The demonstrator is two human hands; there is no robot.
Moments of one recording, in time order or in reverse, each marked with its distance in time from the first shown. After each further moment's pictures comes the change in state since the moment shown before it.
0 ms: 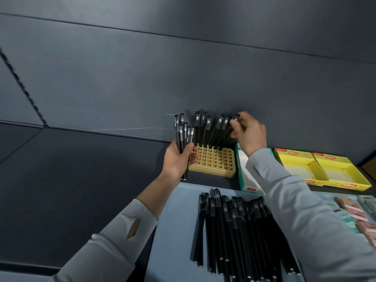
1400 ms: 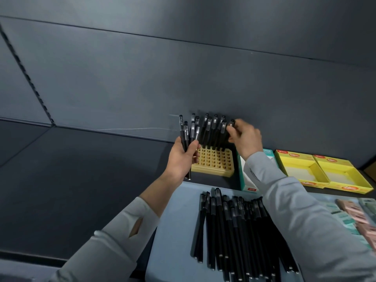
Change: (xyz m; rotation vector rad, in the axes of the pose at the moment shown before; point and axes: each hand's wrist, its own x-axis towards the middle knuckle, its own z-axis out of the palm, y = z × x) left_hand -0.013 0.013 0.004 0.013 -0.051 0.068; right_hand -0.008 -0.001 0.006 -0.163 -0.072 -0.016
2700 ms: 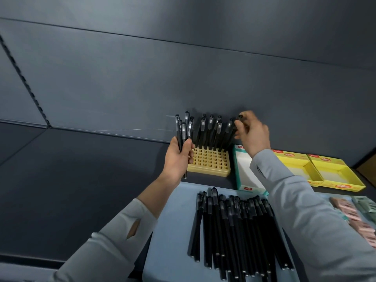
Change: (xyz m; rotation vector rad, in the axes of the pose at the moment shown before) left_hand 0.001 -0.004 0.001 0.015 0.018 0.032; right_hand 0.006 0.007 -0.024 0.119 0.101 -0.039
